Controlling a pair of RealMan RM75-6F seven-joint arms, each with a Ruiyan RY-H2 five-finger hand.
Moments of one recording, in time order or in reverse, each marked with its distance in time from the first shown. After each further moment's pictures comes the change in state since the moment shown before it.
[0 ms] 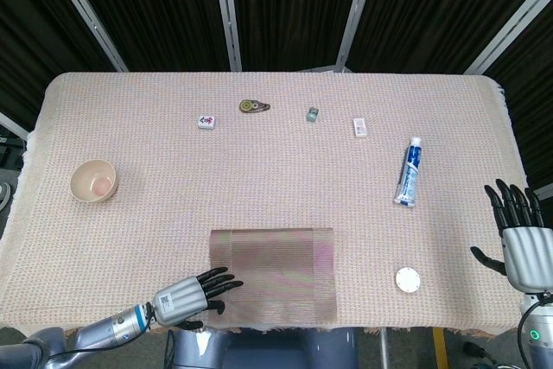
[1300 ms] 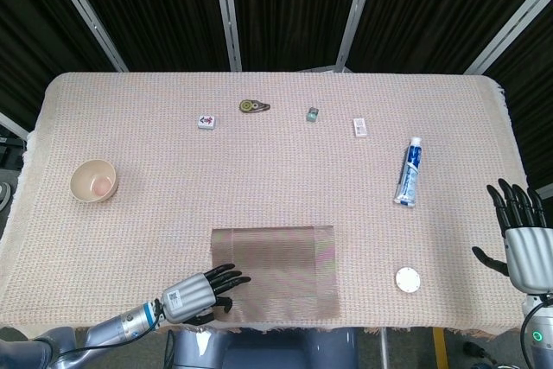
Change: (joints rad) left arm -0.038 -0.014 0.004 -0.063 -0.080 -0.029 0.007; right arm -0.006 0.012 0.002 -0.011 -0.006 0.006 0.012
